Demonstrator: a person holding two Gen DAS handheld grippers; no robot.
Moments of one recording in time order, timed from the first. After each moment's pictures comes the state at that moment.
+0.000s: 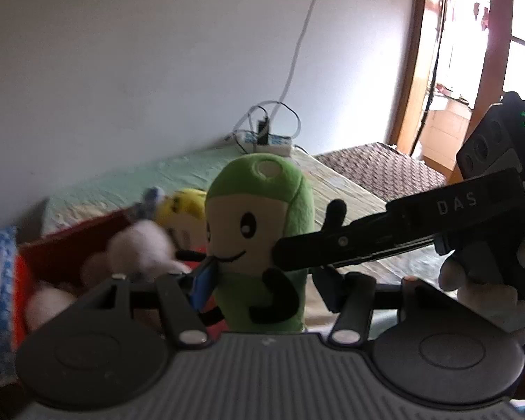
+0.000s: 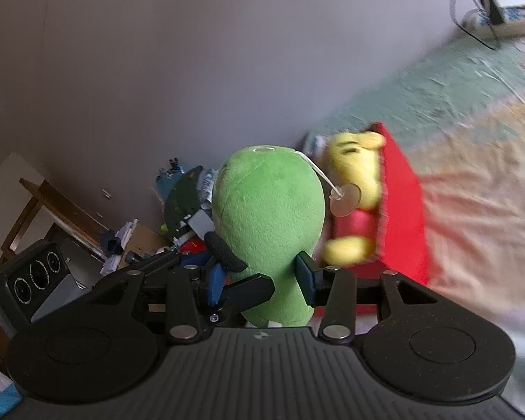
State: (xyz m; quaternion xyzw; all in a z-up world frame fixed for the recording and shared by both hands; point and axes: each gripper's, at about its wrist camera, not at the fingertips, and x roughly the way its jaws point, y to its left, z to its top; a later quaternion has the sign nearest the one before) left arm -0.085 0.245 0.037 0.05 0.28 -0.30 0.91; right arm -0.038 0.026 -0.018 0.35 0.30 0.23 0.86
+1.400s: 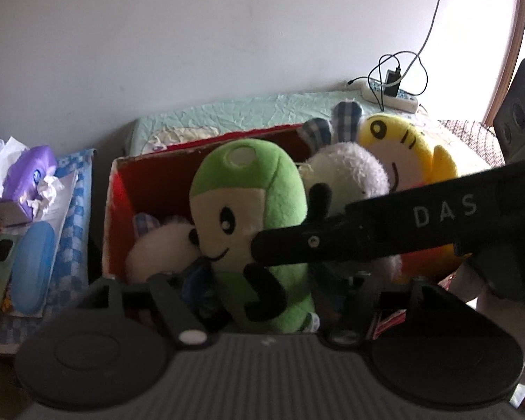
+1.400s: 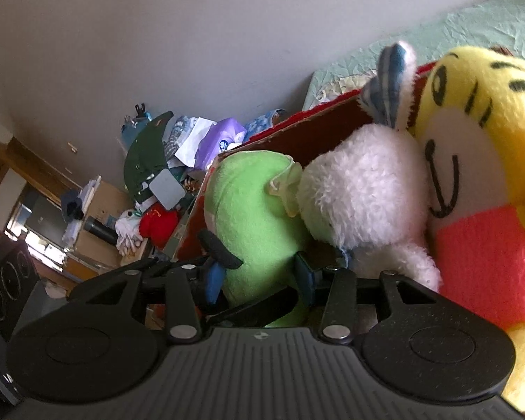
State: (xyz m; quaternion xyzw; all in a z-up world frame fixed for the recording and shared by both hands) left arm 0.010 0.334 -0.035 0.05 0.37 -0.16 0.91; right arm 0.090 0.132 -0.072 0.30 0.39 0.23 0.84
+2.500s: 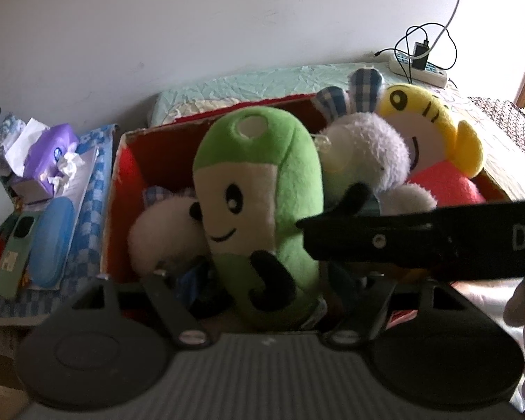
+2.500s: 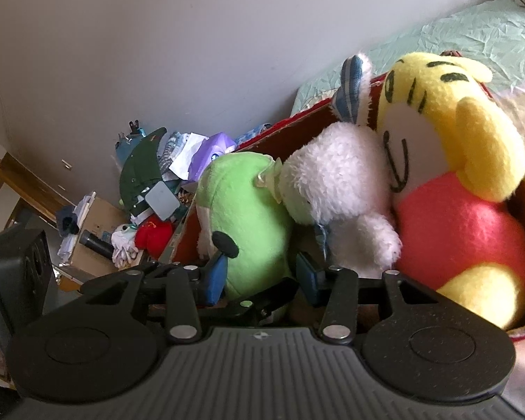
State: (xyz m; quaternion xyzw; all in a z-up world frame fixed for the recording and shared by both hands) left arm 0.015 0.323 -0.042 0.07 0.42 -0.10 0.90; right arm 0.062 0.123 -0.066 0.31 0.37 0.20 0.86
